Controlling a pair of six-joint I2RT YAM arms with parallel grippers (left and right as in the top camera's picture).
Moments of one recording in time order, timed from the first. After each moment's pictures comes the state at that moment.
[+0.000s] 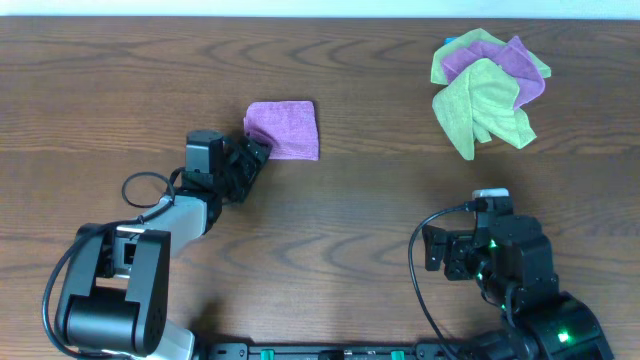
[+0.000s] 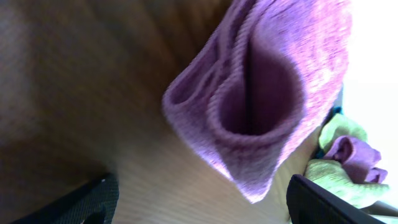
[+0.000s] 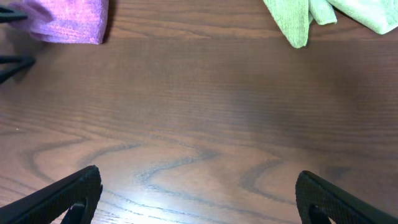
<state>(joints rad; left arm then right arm) -0.13 1.70 0.66 0.27 0.37 -1.14 0.32 0.63 0.71 -0.89 0.05 0.29</state>
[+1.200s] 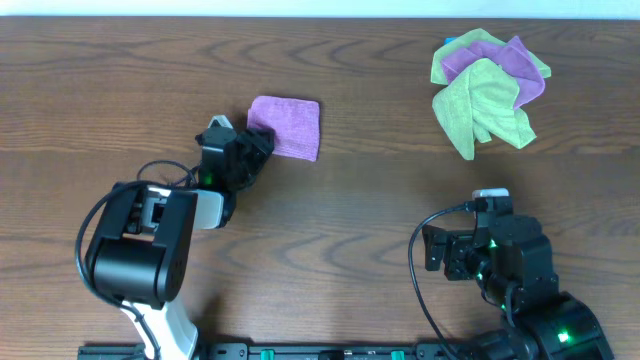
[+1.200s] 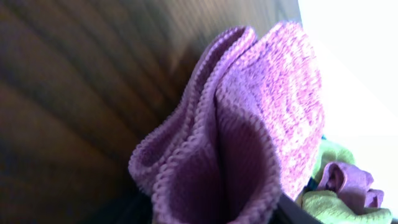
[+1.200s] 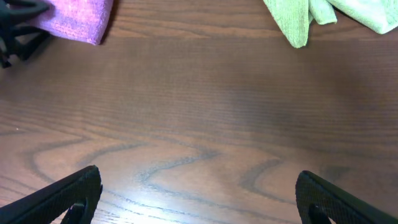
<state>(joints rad) -0.18 1.94 0.69 0.66 0.24 -1.12 0.32 0.63 0.71 -0.89 0.05 0.29</state>
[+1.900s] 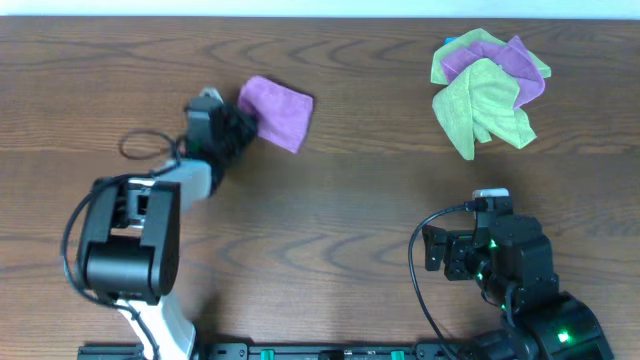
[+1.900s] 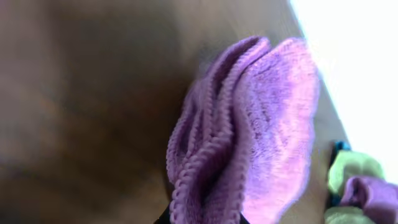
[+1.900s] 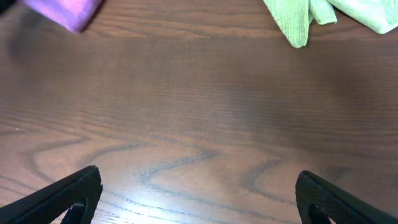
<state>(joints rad) -0.09 1.92 0.97 0.28 0.28 -0.92 0.32 0.63 0.71 -0.89 0.05 0.29</state>
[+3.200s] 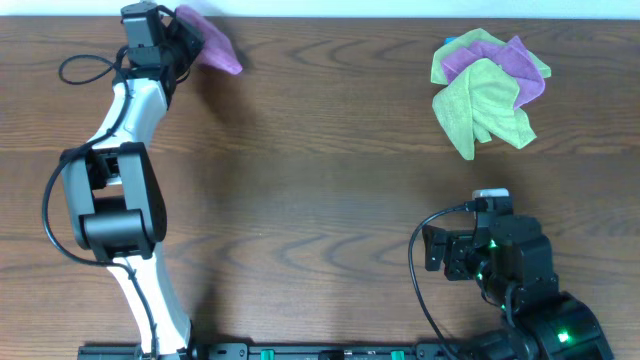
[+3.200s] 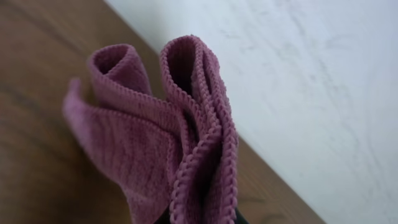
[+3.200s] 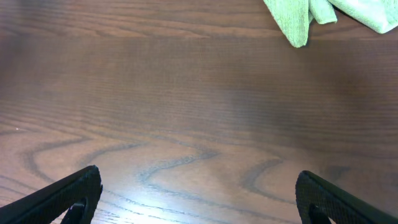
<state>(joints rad) 0.10 2.18 1.65 -0.04 0.29 -0.82 0.32 0.63 0.71 -0.89 0.05 0.29</state>
